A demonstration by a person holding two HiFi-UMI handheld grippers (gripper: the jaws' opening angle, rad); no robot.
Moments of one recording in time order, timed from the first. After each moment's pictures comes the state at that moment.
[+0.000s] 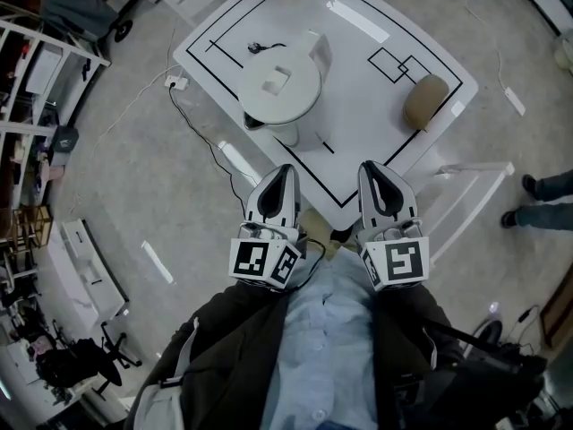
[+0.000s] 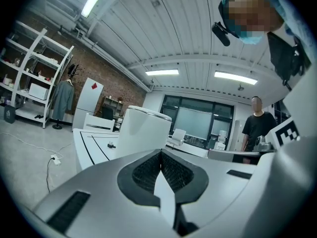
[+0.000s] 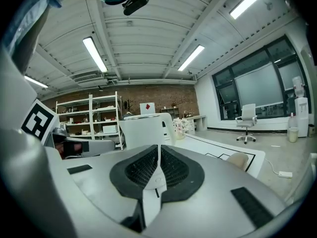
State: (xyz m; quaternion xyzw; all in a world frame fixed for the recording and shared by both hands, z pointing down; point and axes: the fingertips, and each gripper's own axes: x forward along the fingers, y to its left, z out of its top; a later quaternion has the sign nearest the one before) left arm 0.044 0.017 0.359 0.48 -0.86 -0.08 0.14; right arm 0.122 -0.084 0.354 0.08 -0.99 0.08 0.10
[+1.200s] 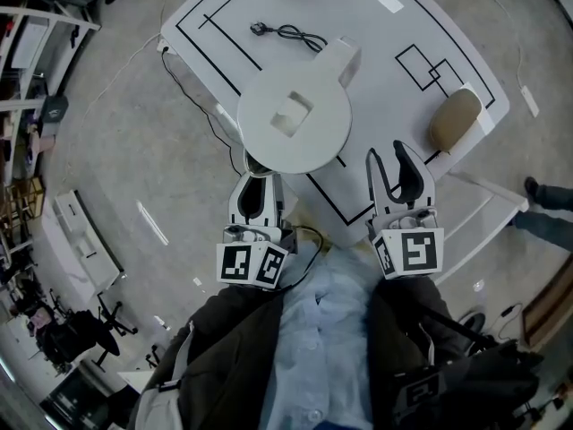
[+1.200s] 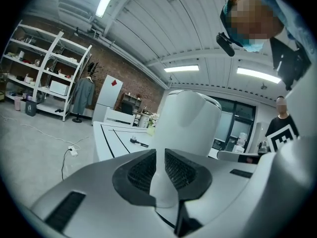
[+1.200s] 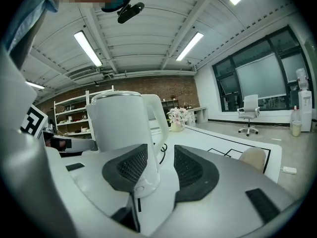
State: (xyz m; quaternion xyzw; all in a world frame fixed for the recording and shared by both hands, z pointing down) left arm -0.039 0.035 0.406 0.38 -0.90 -0.10 0.19; right arm 0.047 -0.136 0.405 0.07 -0.98 0.10 0.14
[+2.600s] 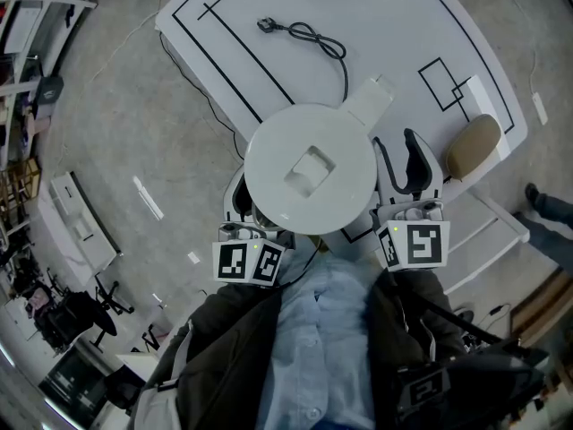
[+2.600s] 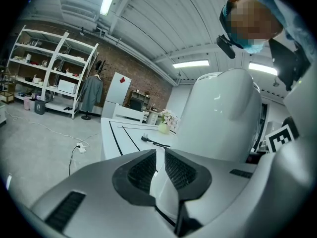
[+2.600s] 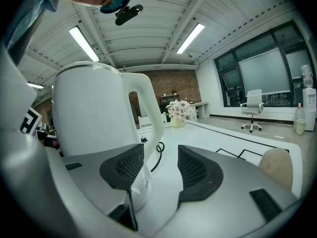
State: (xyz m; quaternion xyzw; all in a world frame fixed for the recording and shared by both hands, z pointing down) left arm -0.092 0.036 0.434 0.34 -0.91 -0.10 0.22; right arm -0.017 -0.161 0.435 0.06 -0.98 0.10 0.17
